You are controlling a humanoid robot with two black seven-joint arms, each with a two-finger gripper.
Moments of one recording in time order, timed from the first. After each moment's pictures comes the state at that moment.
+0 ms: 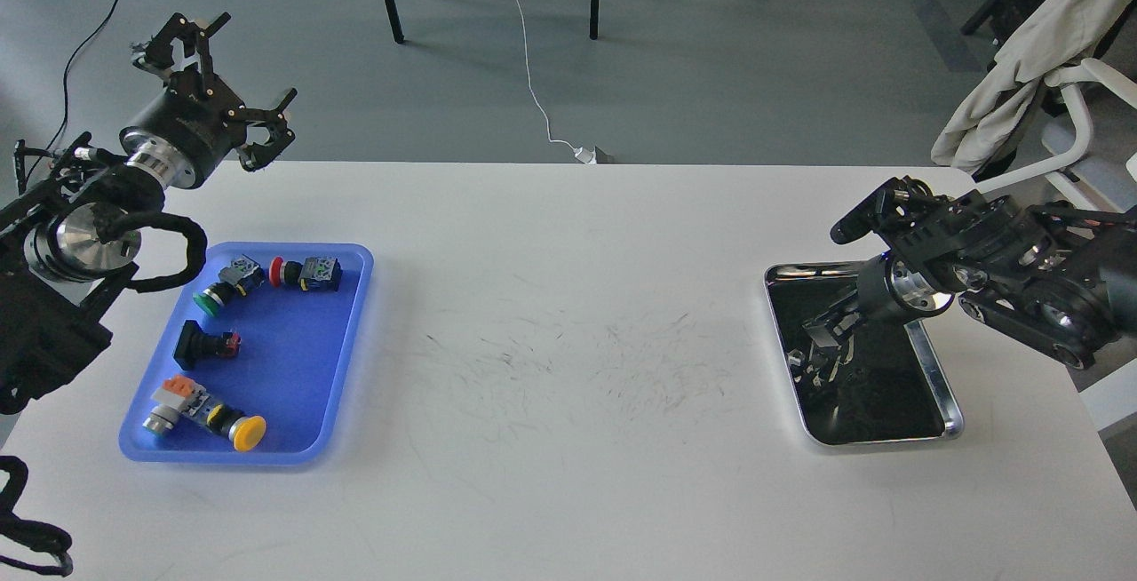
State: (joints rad) left arm -0.80 0.48 -0.73 -0.65 -0.11 -0.41 -0.13; right arm 1.14 -0.48 -0.21 0.82 -1.80 0.49 0.33
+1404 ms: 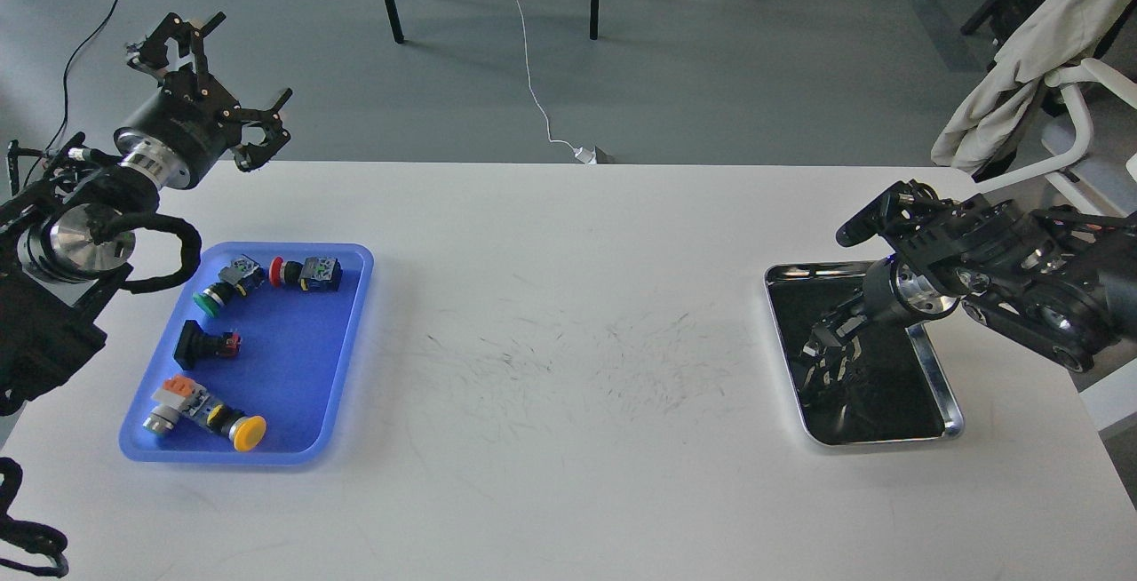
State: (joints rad) left arm -0.80 0.49 -0.73 -0.65 -0.11 -0.42 -0.13; right arm 1.12 -0.48 -0.21 0.79 -1.80 0.49 0.33
